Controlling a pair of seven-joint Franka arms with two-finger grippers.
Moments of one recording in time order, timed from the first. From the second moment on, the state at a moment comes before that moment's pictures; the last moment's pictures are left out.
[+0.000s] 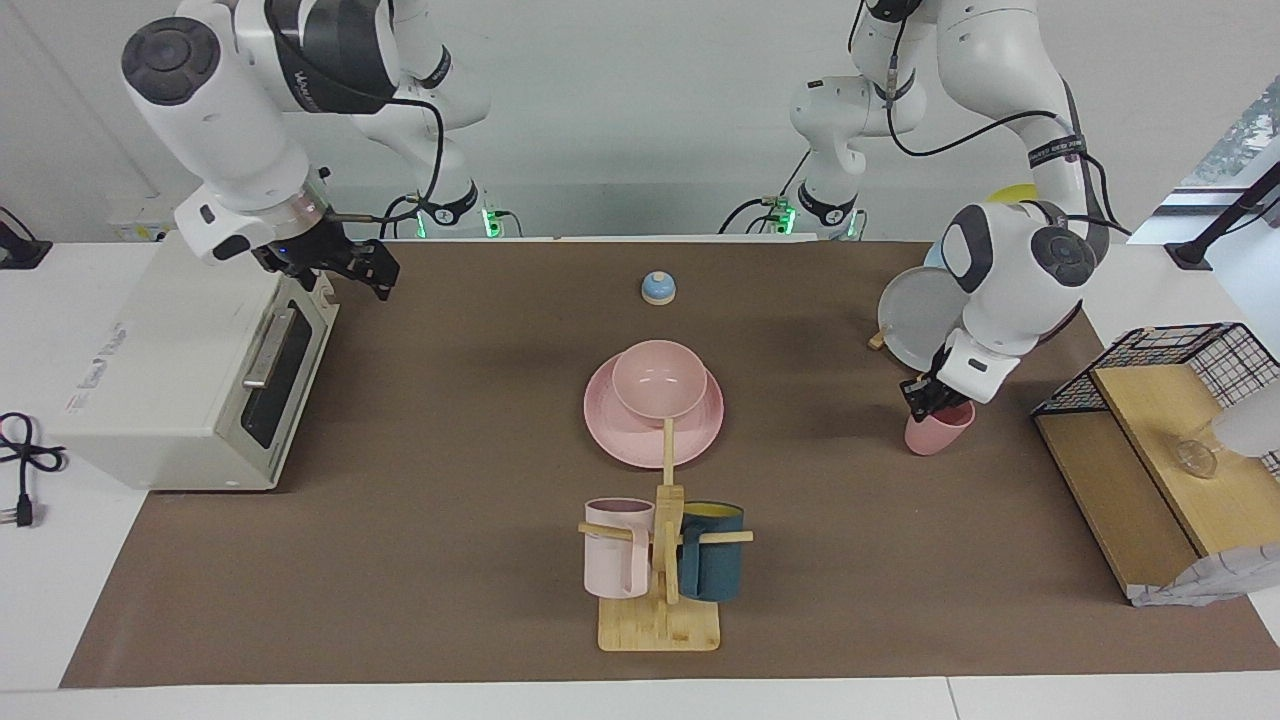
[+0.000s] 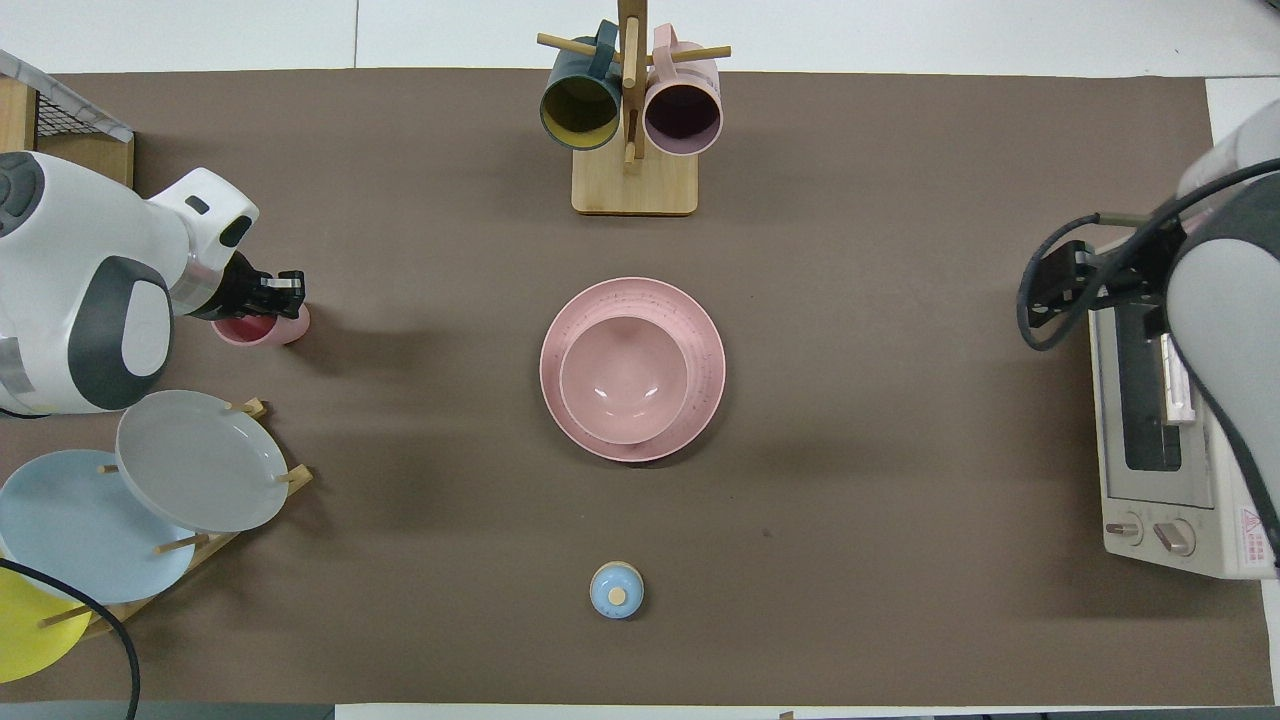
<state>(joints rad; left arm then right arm) -0.03 0.21 -0.04 -1.93 -0.05 2.14 -0.10 0.27 0.09 -0.28 -1.54 0.02 1.41 0.16</state>
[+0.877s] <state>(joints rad) -0.27 0.21 -0.07 -1.43 -0.09 1.61 -0.47 0.13 0.06 -0.23 -1.54 0.01 1.50 -0.06</state>
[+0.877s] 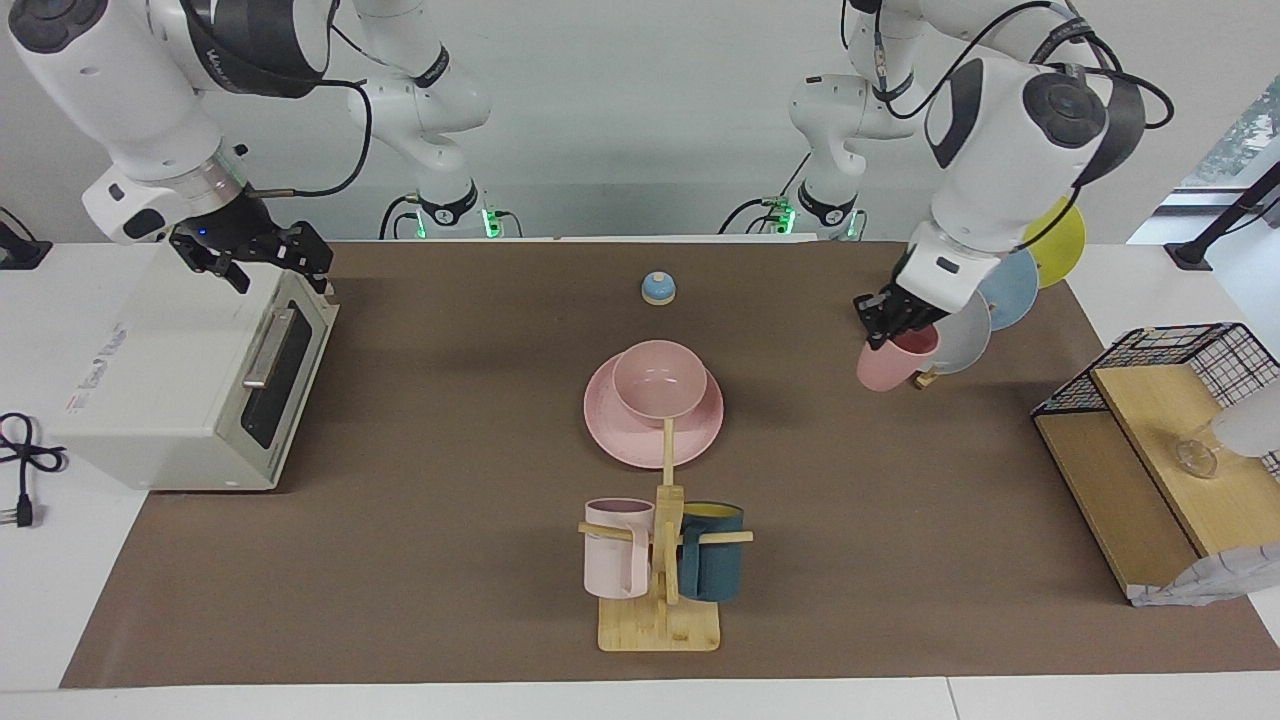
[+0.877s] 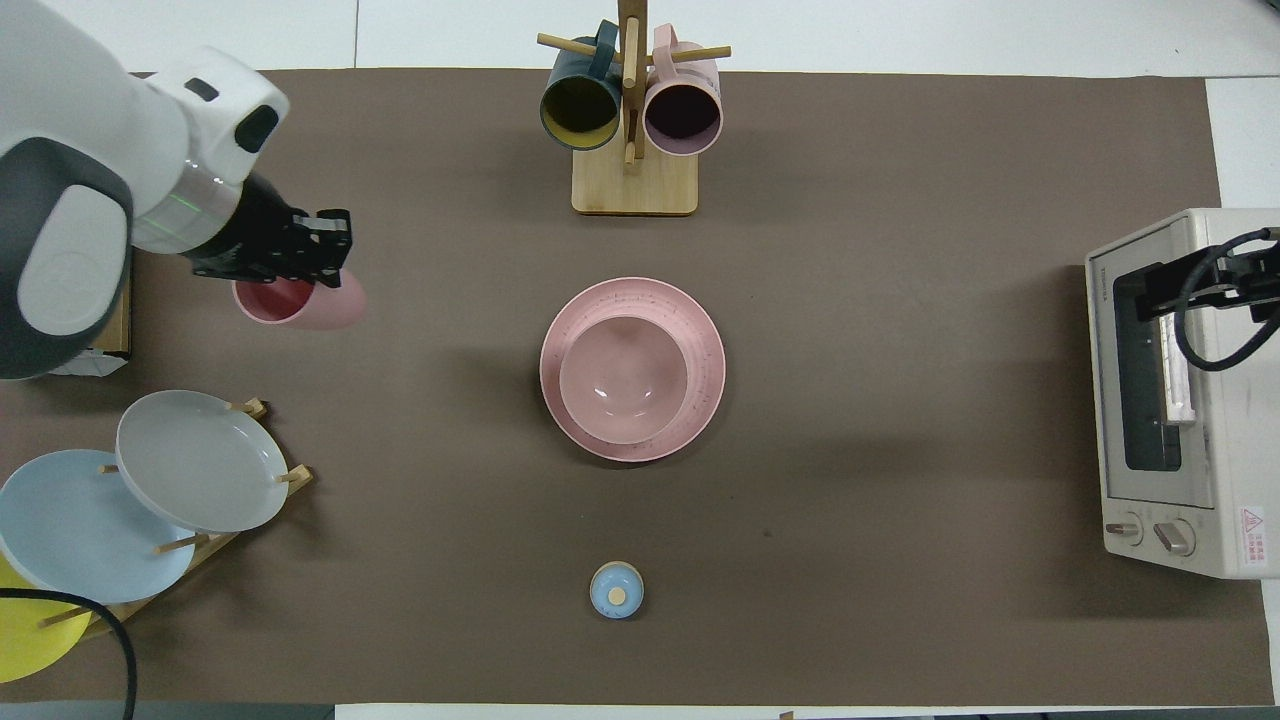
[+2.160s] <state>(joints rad) -0.68 0.44 -0.07 -1.47 -0.06 1.89 -1.08 0.12 0.06 -0.23 -1.54 0.01 1.49 -0.13</state>
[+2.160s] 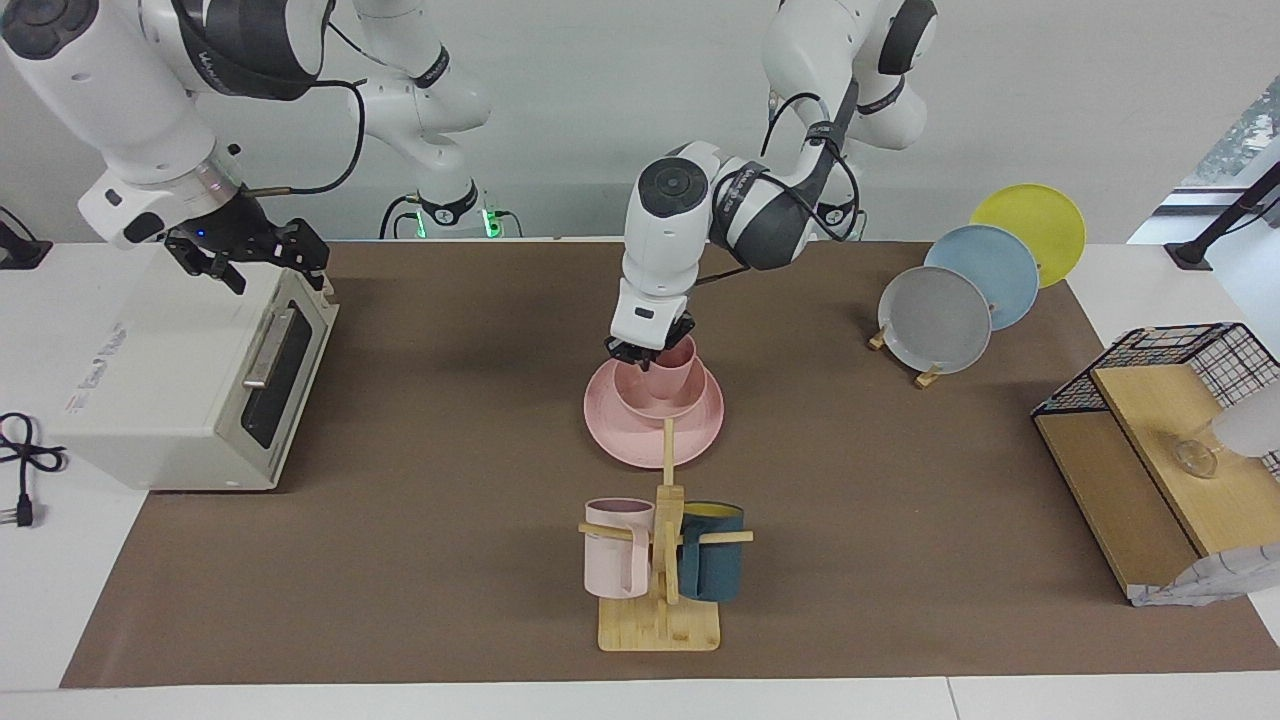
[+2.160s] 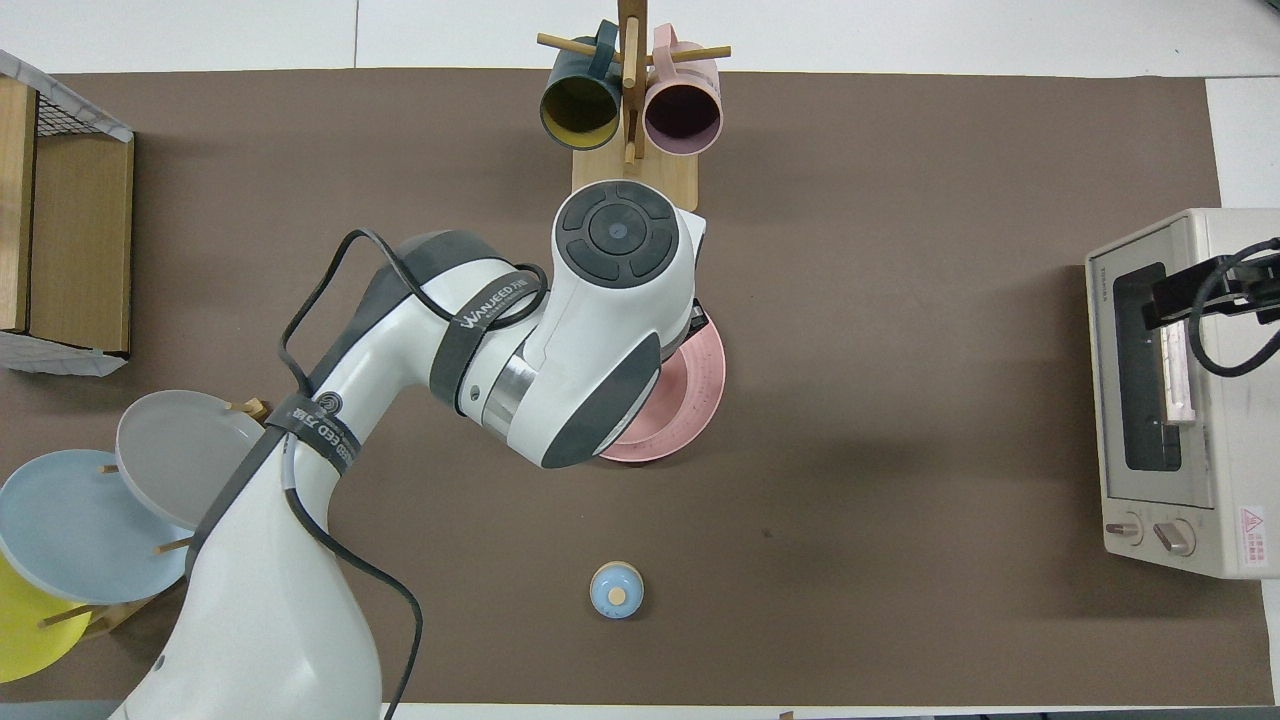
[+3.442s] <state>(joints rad) -0.61 0.36 -0.04 -1.48 -0.04 1.87 -1.02 0.13 0.05 -0.22 -1.54 0.01 1.49 -0.13</state>
